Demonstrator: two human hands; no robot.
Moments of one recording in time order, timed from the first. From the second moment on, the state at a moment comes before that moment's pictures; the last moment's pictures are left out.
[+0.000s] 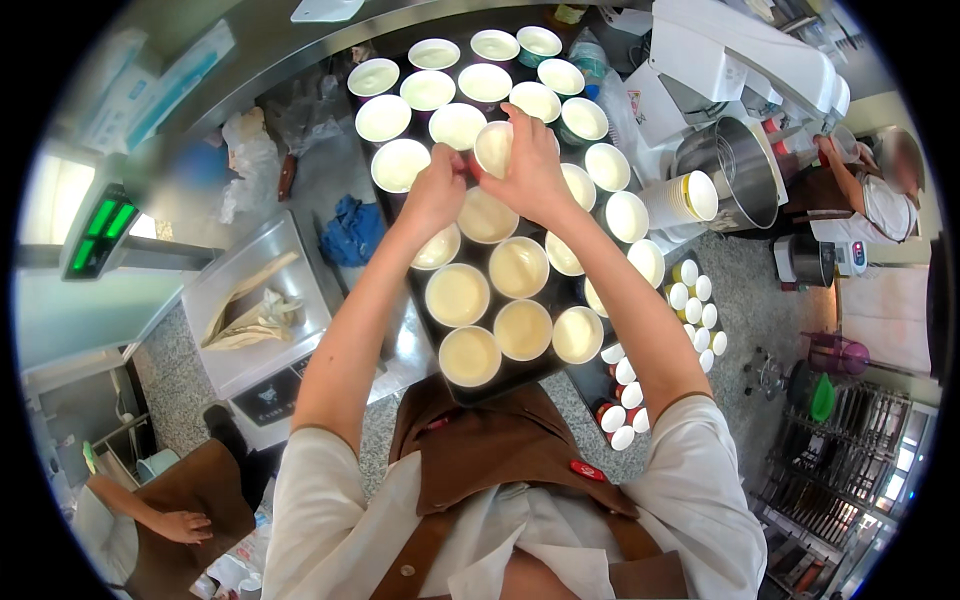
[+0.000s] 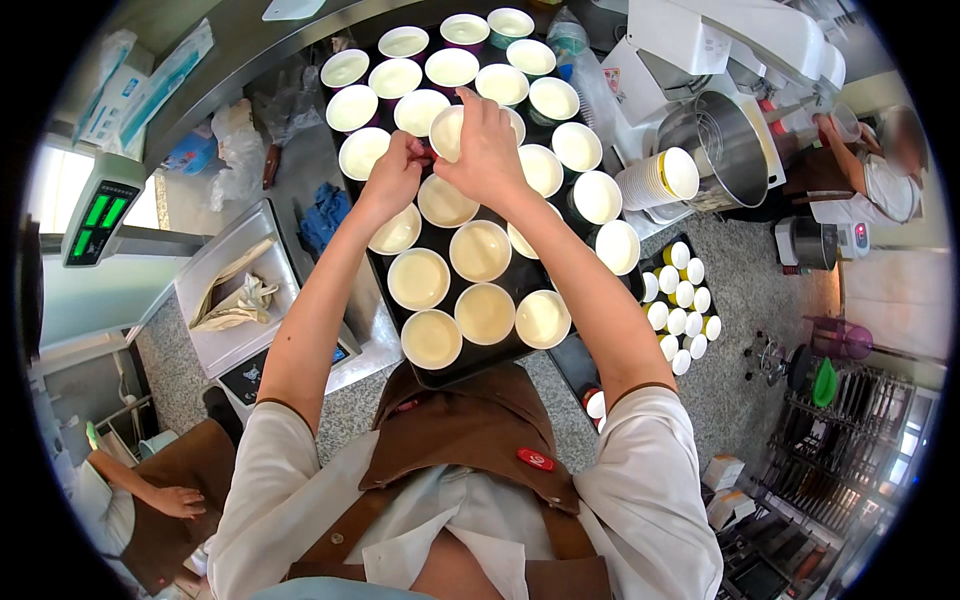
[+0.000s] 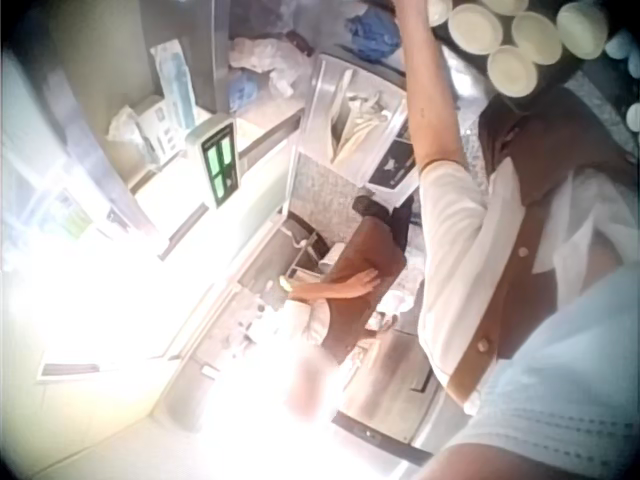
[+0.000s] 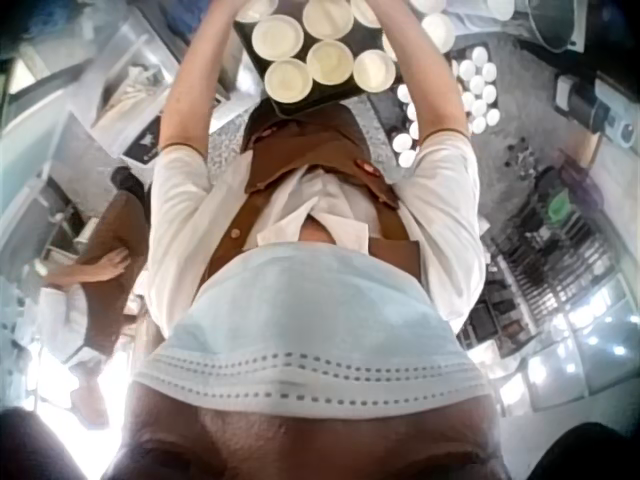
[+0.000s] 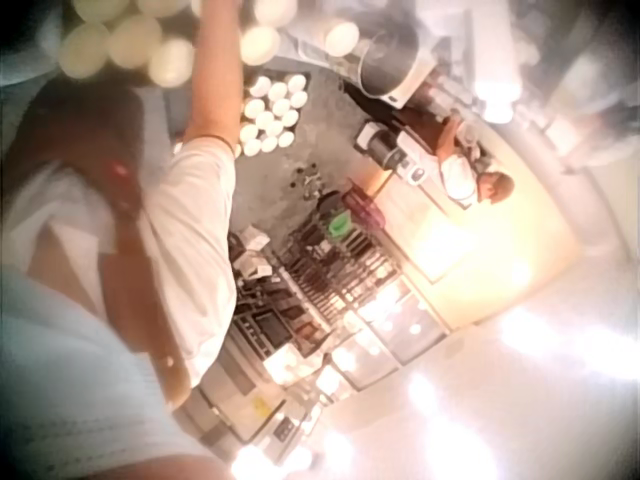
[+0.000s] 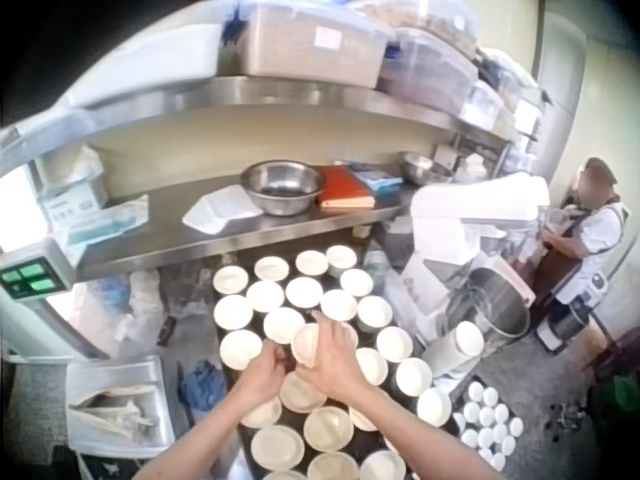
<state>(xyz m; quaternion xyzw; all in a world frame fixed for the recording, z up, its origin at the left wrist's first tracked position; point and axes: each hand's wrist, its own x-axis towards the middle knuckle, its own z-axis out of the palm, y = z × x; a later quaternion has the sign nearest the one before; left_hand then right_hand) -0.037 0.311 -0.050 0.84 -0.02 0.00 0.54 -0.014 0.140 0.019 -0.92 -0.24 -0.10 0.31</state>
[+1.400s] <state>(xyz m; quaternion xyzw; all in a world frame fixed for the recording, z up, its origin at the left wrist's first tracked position) -0.029 0.296 -0.041 0.80 0.04 -0.08 0.59 -0.019 0.031 0.003 -0.90 -0.14 -0.04 0.42</state>
